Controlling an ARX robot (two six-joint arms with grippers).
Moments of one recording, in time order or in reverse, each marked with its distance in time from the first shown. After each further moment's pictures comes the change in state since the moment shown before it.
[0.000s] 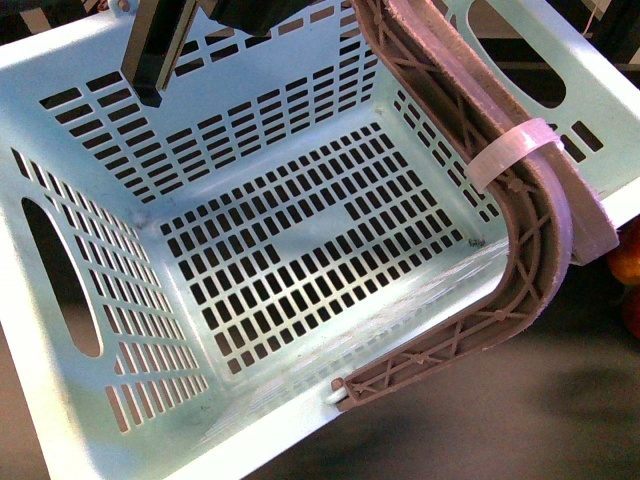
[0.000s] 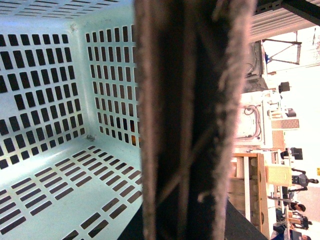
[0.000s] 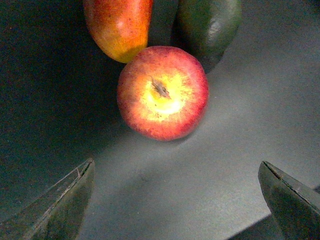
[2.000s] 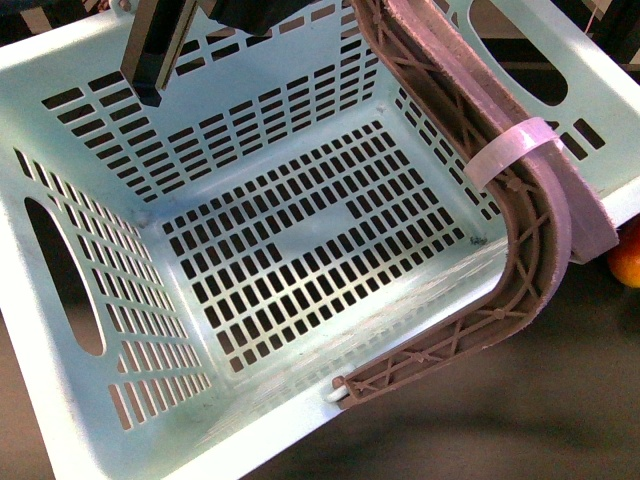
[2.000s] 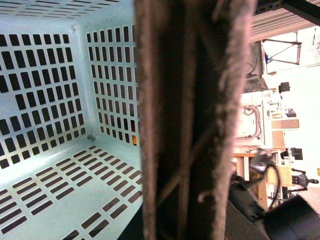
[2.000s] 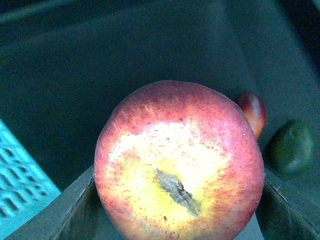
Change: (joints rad) left arm 0.000 0.000 0.000 0.000 0.000 0.000; right arm 0.141 -0.614 -0.042 -0.166 -0.229 -0.083
